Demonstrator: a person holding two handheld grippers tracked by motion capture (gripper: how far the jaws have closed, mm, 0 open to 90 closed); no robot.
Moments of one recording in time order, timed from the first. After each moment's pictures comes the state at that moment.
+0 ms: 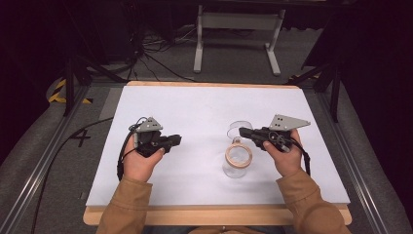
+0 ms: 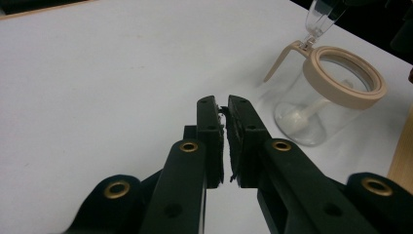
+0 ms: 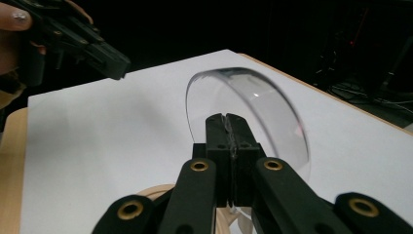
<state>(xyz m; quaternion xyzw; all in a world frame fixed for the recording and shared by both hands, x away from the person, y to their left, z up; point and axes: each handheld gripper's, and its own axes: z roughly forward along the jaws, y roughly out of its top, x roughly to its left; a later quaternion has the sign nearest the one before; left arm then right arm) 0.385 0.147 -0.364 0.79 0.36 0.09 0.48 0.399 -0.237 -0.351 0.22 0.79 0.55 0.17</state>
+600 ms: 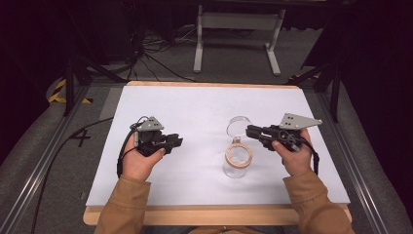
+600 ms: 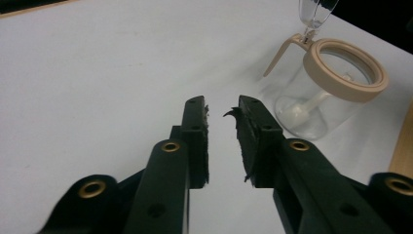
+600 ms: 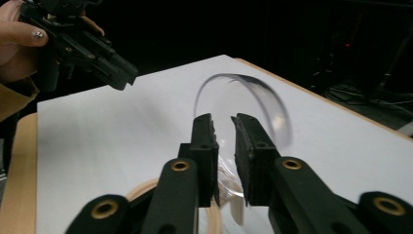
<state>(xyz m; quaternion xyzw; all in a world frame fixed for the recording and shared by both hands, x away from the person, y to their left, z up) 0.390 0.142 -0.364 0.81 0.35 0.08 0.47 0.390 -0.261 -0.336 0.23 0.78 0.56 0.17</state>
